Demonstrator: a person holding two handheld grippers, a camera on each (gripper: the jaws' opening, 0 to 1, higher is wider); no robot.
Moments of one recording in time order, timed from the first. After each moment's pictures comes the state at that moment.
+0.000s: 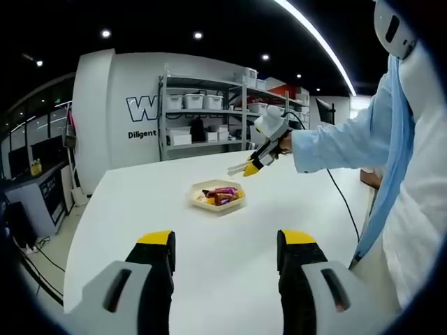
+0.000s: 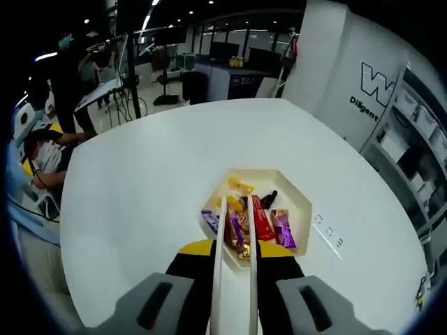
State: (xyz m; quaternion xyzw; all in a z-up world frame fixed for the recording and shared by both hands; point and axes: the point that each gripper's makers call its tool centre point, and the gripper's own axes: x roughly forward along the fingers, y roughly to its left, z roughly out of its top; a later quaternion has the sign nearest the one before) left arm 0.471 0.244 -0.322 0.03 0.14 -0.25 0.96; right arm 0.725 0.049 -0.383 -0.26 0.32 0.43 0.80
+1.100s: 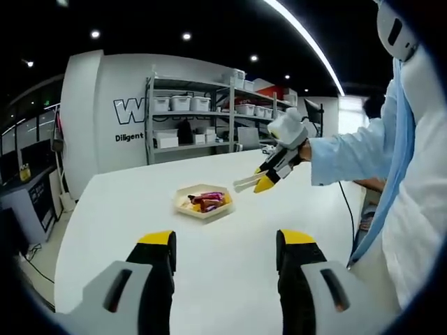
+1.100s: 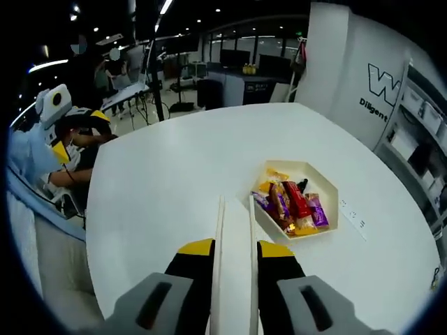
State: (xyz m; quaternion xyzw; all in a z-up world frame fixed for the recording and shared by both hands) left arm 0.485 0.211 -0.320 0.03 0.13 -0.29 0.95; right arm 0.630 0.040 -0.384 -0.22 0.32 0.47 0.79
